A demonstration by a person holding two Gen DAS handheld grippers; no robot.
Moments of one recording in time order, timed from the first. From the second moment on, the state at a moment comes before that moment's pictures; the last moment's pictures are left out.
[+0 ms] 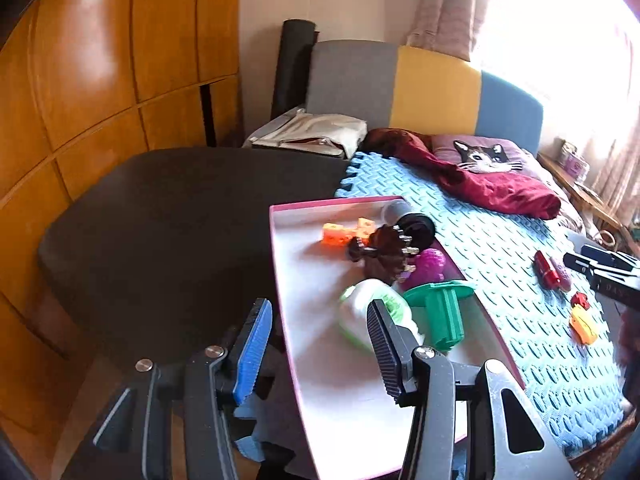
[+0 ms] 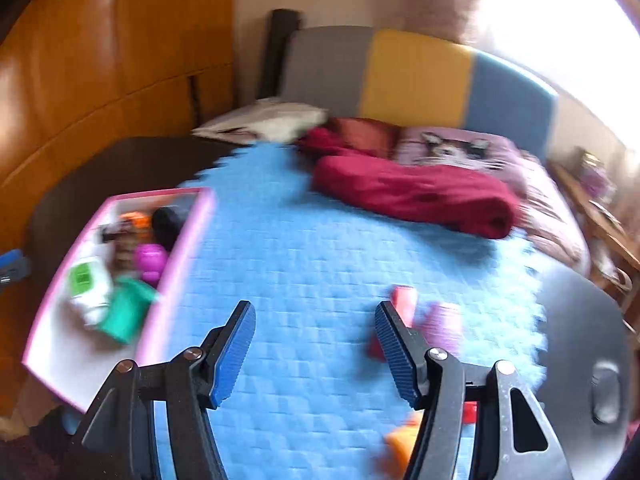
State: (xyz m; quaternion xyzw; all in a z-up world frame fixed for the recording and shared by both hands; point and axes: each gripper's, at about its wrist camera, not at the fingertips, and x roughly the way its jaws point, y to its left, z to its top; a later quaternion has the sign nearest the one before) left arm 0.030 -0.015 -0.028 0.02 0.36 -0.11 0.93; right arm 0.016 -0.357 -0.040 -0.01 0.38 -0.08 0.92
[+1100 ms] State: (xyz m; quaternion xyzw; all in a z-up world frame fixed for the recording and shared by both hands) left arm 0.025 -0.136 -0.031 0.11 0.36 -0.23 0.90; right arm -0.033 -0.485 -0.045 0.22 0.32 -0.23 0.89
